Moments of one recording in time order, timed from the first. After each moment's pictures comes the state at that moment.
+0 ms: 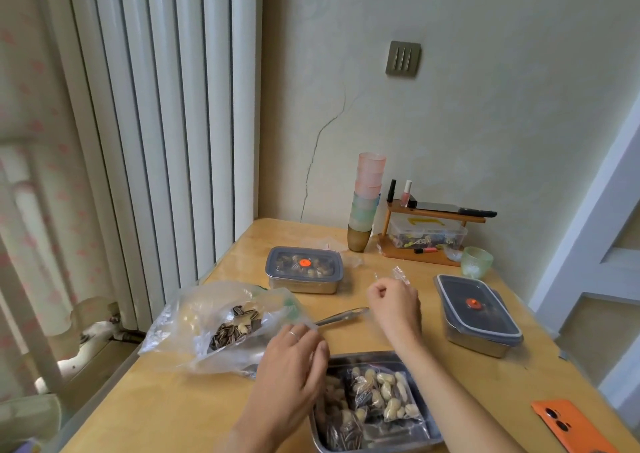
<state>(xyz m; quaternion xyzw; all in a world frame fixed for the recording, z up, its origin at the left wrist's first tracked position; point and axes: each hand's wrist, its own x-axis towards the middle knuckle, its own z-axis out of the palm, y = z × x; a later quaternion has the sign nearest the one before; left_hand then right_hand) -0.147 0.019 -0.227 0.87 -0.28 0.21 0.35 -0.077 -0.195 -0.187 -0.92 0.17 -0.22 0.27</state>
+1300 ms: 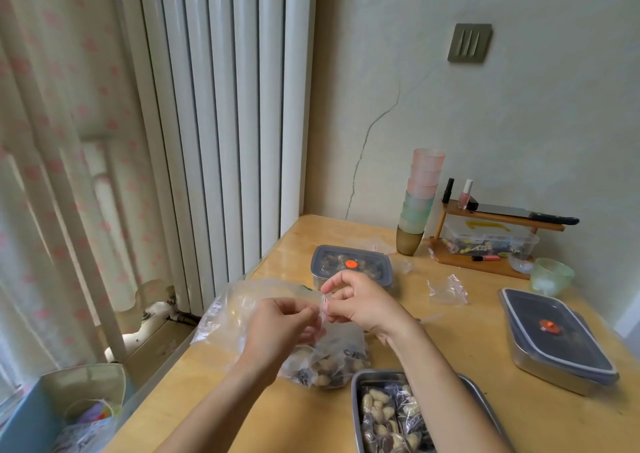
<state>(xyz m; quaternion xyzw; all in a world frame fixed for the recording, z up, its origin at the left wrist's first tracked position) -0.104 0.073 -0.181 0.72 0.03 0.01 0.70 -0.069 -0.091 -0.147 -0.84 -0.07 0.09 0.53</state>
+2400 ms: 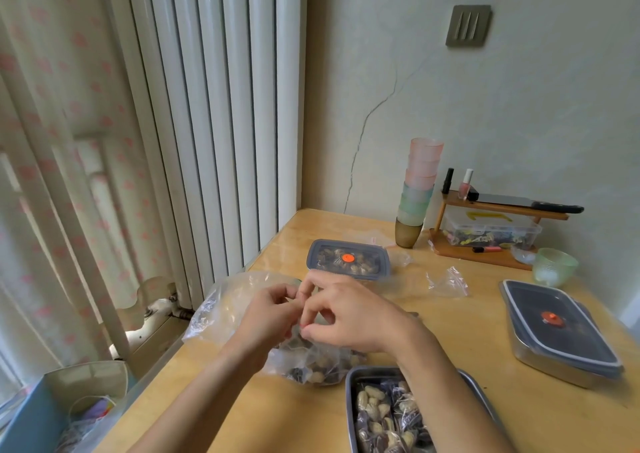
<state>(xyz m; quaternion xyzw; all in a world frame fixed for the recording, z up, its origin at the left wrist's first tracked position) -0.081 0.078 -0.184 0.76 0.03 -0.02 0.65 -0.089 -0.089 -0.130 -0.91 -0.36 0.02 0.23</state>
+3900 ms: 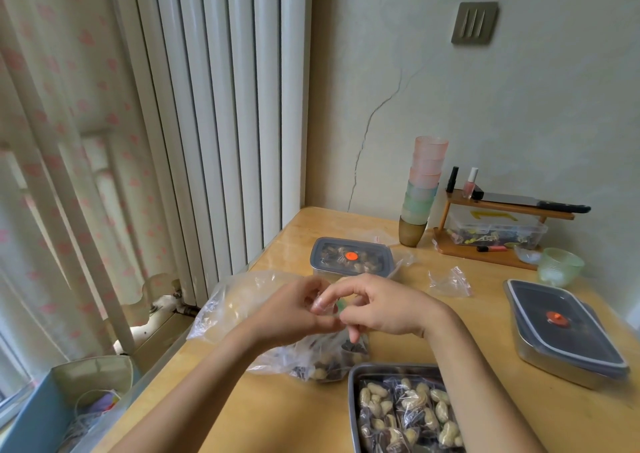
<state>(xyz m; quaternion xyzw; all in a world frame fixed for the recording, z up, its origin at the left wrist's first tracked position) -0.073 0.074 -0.171 0.87 -0.20 -0.03 0.45 -0.087 -0.124 -0.117 -0.88 -0.24 0.19 0.37</state>
